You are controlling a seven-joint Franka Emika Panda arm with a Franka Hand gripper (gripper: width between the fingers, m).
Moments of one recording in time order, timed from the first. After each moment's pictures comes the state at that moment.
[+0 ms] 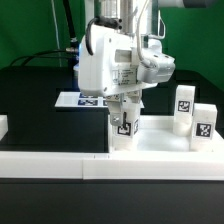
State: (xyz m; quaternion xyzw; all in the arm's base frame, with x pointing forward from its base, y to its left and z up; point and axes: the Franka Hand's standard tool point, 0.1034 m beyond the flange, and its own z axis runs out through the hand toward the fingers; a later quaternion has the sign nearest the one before) arm 0.621 0.001 0.066 -0.51 0.86 -0.05 0.08
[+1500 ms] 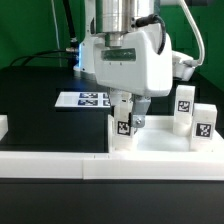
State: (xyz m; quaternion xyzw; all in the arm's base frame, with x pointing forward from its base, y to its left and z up) arm 0.623 0.003 0.069 -0.79 0.60 -0.08 0.06
